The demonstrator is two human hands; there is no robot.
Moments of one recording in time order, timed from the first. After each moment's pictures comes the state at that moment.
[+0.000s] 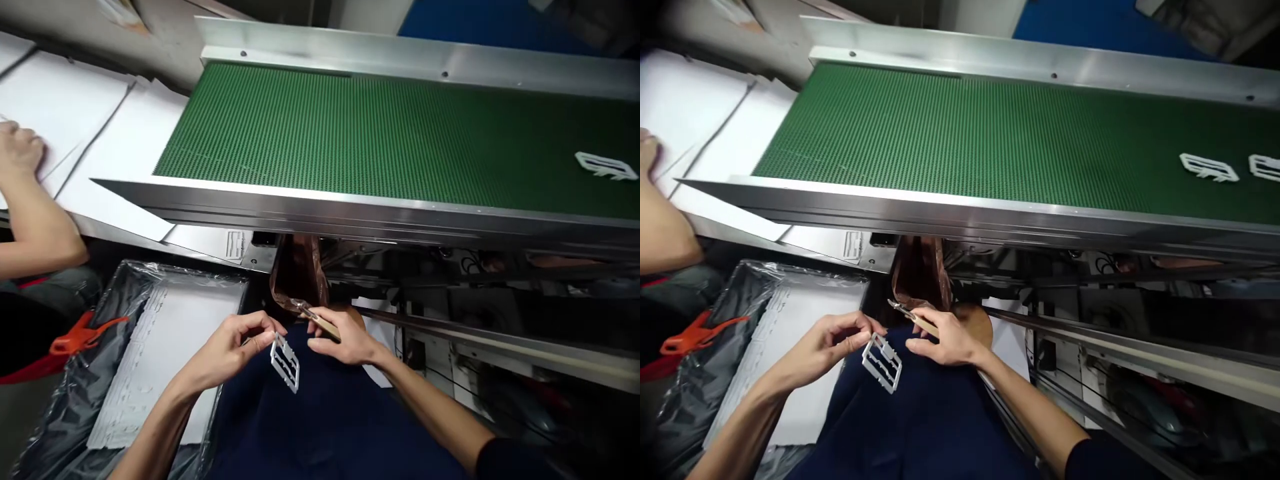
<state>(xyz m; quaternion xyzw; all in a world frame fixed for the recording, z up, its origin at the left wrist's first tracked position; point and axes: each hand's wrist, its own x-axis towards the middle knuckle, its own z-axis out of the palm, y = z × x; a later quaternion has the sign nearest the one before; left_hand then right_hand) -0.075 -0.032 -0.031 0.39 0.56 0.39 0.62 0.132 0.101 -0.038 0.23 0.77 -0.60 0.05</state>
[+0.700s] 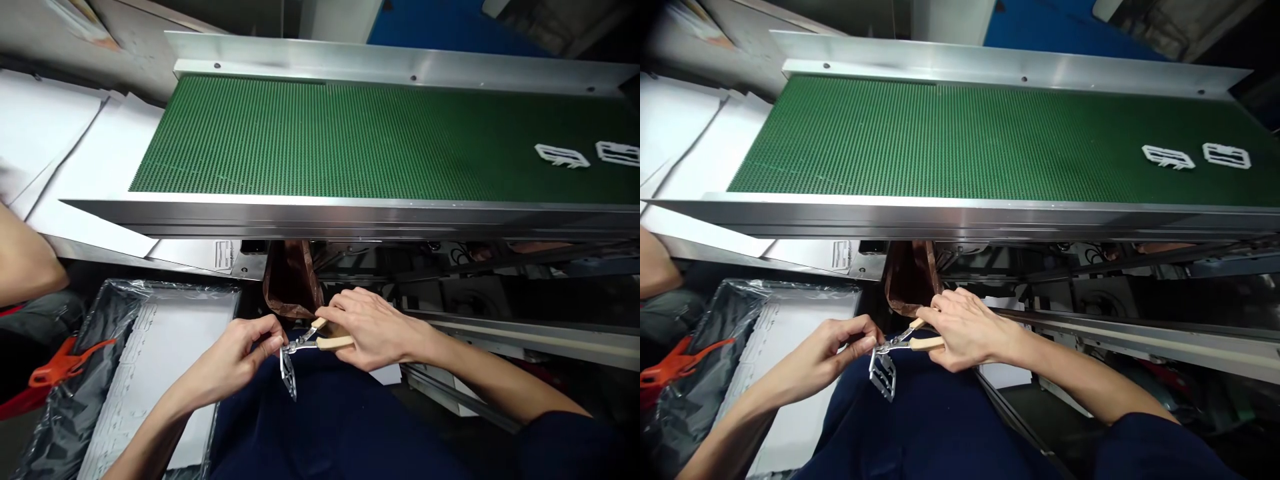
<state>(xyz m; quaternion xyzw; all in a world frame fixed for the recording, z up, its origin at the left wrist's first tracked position) -0.067 -0.008 -0.009 0.54 0.58 0.26 0.55 0.132 0.137 0.040 0.14 0.95 -0.23 0.18</state>
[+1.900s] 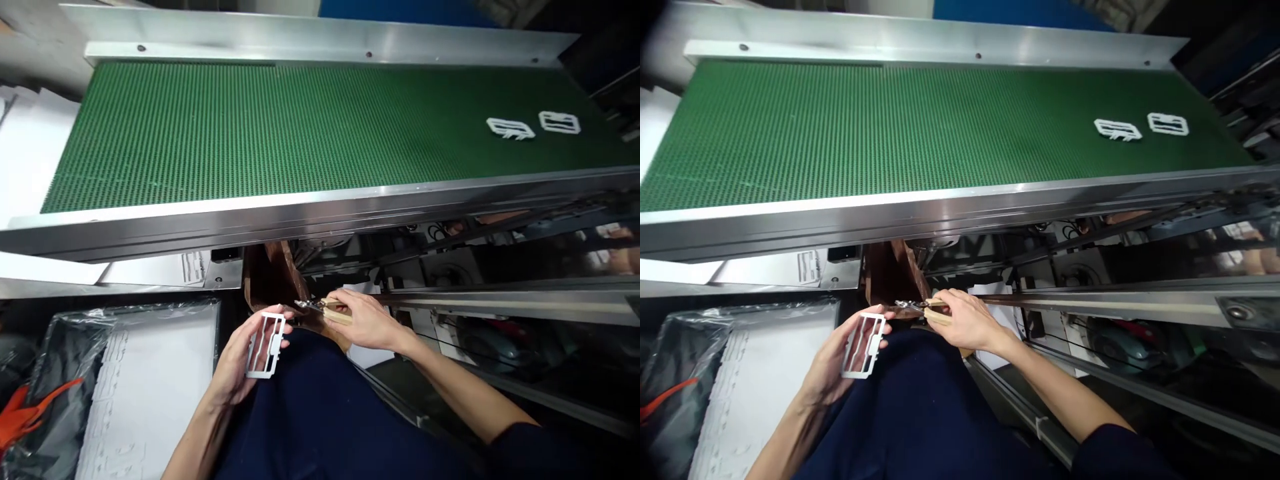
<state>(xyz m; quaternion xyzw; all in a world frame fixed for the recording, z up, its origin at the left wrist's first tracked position) -0.017 0.003 -0.056 0.02 0.41 0.55 0.73 0.178 0.132 -0.001 0.41 0.85 -0.34 0.07</state>
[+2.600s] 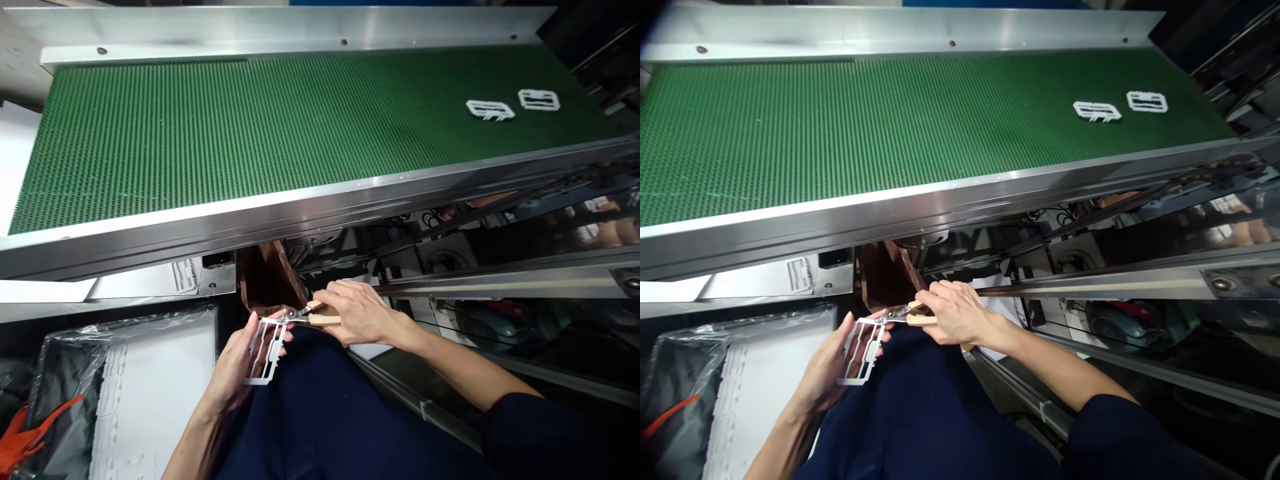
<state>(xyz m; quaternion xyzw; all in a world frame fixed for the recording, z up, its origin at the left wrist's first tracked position) -0.019 0.011 -0.041 0.02 0.47 0.47 0.75 0.173 0.136 0.007 0.29 0.93 -0.19 0.09</state>
